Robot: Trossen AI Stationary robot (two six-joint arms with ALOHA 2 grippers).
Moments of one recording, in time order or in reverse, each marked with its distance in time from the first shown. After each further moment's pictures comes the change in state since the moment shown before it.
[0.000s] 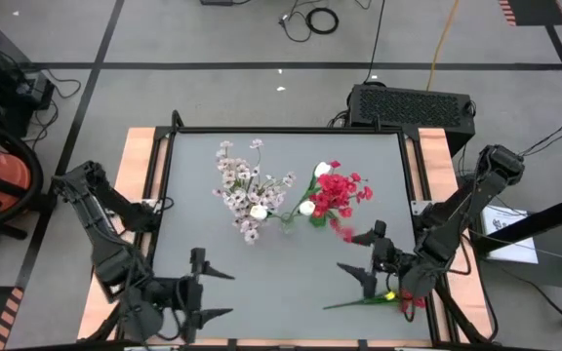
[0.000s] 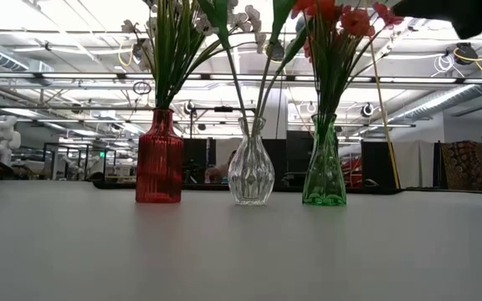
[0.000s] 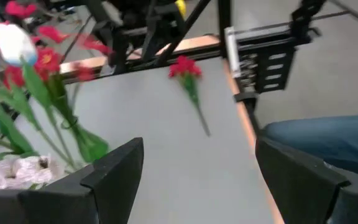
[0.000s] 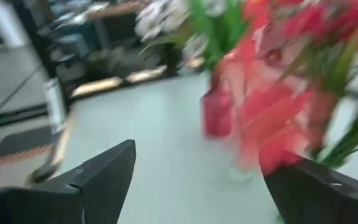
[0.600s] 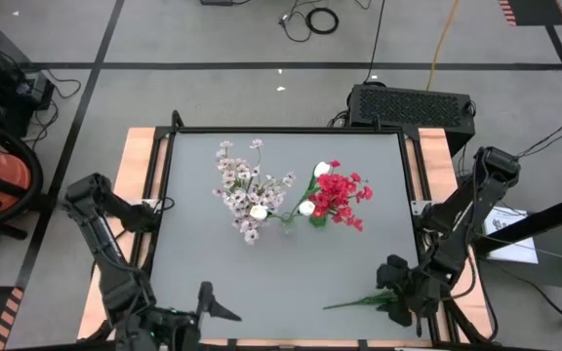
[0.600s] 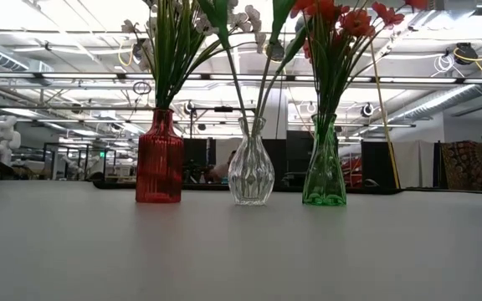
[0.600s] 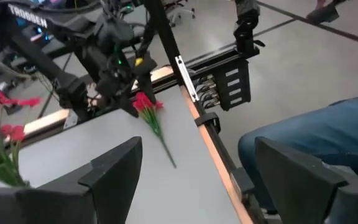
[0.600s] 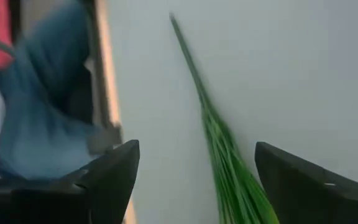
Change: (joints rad) left arm -0.072 0.129 -0.008 0.328 0.028 0.307; right arm 0.162 0.053 0.000 -0.455 -0.786 0.642
